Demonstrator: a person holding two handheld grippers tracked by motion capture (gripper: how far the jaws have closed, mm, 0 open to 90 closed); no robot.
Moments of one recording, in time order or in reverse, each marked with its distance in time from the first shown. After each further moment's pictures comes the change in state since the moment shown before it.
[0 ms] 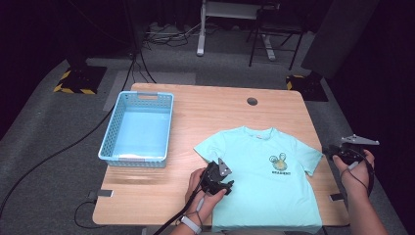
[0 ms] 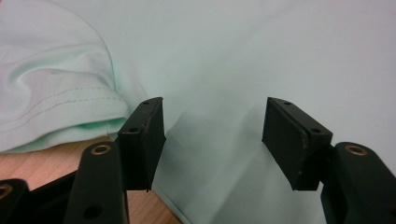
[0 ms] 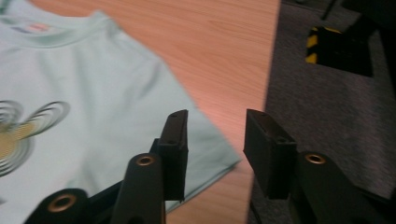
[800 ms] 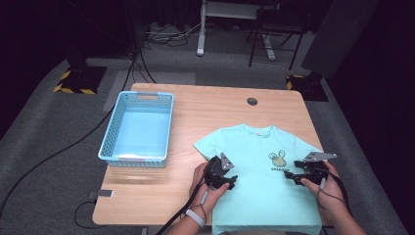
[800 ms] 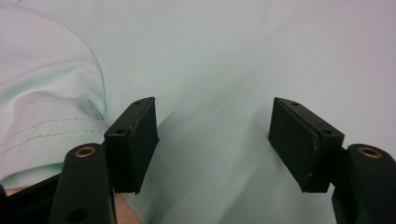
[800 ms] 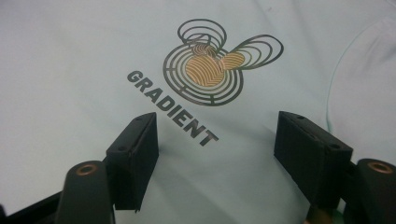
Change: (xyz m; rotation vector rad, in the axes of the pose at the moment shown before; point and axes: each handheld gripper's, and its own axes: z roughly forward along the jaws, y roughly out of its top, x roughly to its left) left arm 0.019 0.011 0.022 -0.040 -0.004 -0.011; right arm 0.092 -0.023 0.037 0.086 0.315 -0.216
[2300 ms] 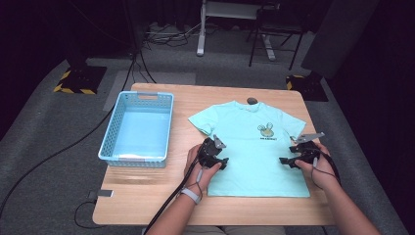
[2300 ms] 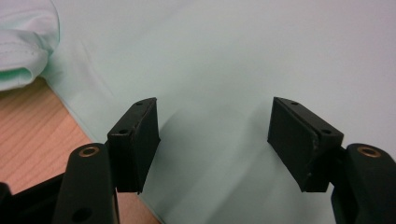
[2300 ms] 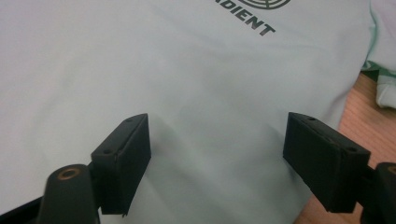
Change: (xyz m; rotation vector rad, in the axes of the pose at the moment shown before) left arm 0.052 0.017 0.009 0.052 0.043 -0.016; right arm -0.034 0.042 0.029 0.089 0.031 -0.048
